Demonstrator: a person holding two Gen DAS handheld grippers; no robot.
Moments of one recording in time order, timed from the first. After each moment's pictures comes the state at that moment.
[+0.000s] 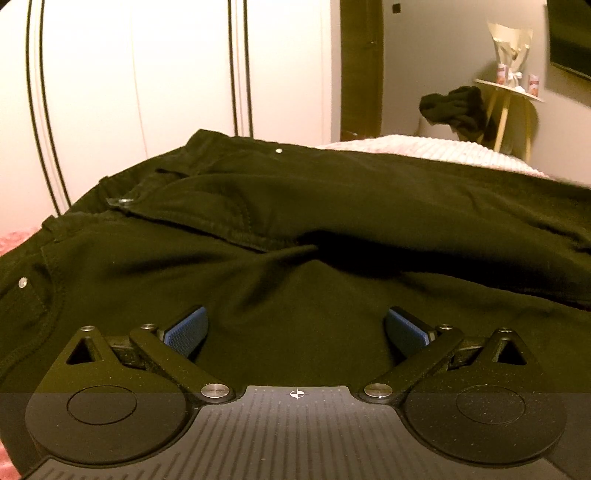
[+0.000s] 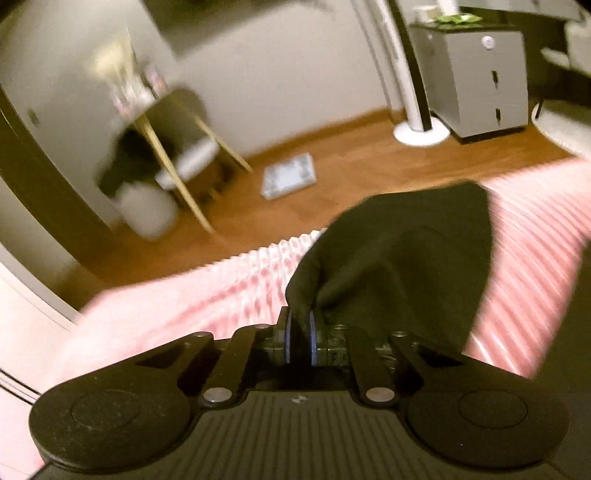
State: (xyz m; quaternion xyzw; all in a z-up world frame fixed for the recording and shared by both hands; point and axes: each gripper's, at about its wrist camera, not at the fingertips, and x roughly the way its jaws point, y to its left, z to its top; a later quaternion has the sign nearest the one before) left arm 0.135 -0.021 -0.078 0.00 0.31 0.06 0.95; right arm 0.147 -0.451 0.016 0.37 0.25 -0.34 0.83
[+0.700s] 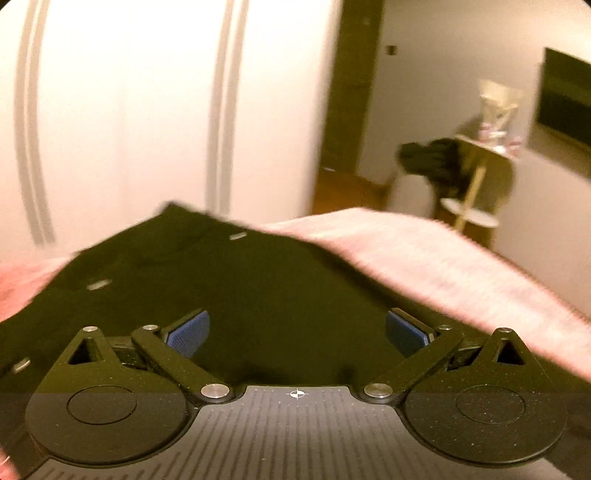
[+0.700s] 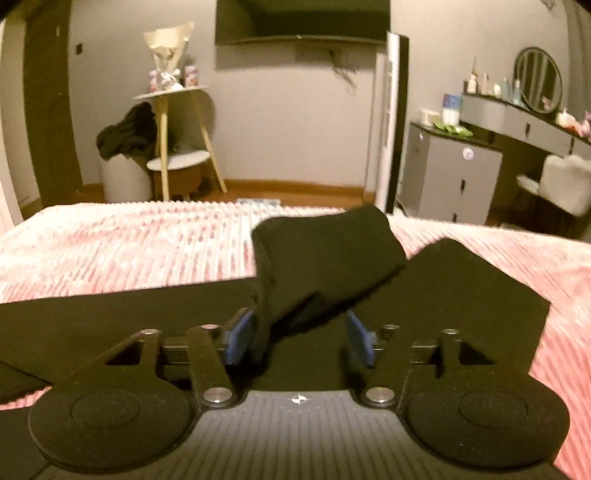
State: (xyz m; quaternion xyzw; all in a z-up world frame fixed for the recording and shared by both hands) left arm 0.172 -0.037 0.022 -0.08 0.27 0.00 0.96; right arm 0.062 -0.355 -0.013 0.13 0.27 -0.40 0.87
